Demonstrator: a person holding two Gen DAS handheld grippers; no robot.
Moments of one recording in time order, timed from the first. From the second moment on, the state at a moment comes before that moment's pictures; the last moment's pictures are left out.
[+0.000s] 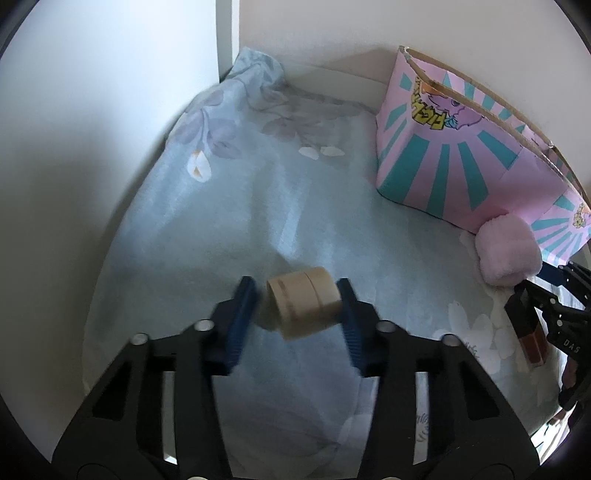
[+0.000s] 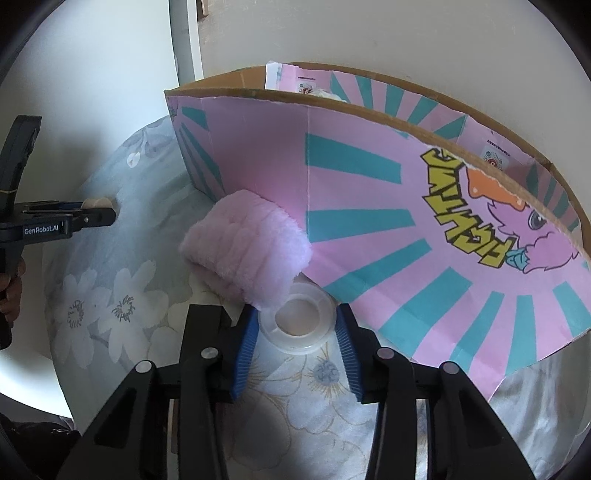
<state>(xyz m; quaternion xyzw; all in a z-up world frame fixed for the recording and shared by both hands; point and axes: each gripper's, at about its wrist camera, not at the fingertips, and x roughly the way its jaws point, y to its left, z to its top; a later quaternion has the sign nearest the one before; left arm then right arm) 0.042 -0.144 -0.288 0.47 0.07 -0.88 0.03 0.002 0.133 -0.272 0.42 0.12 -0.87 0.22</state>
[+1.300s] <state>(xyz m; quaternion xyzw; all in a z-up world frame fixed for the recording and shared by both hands) 0.024 -0.107 -0.156 0.43 0.04 -0.90 -0.07 0.022 0.183 -0.143 0.39 0.06 -0.90 0.17</state>
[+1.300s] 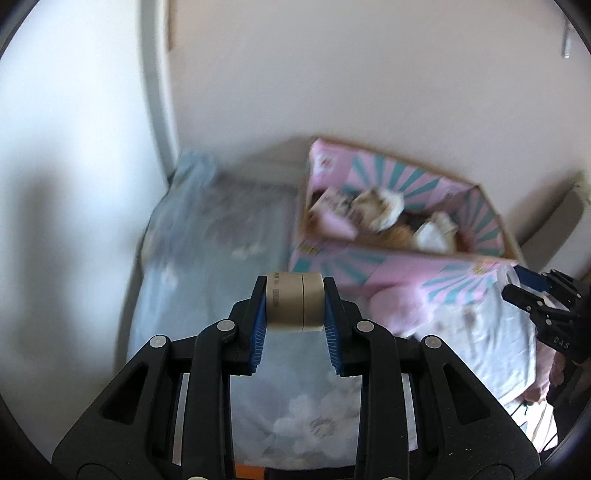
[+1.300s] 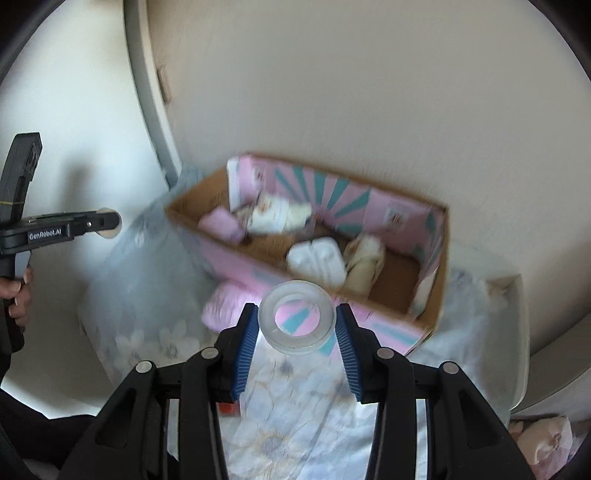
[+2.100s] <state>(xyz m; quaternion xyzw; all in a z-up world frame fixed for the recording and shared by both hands) -0.138 0.039 -0.120 0.47 -0.08 -0.84 -0.27 -0.085 0.194 -0.113 0.46 0.05 -0.88 0.13</state>
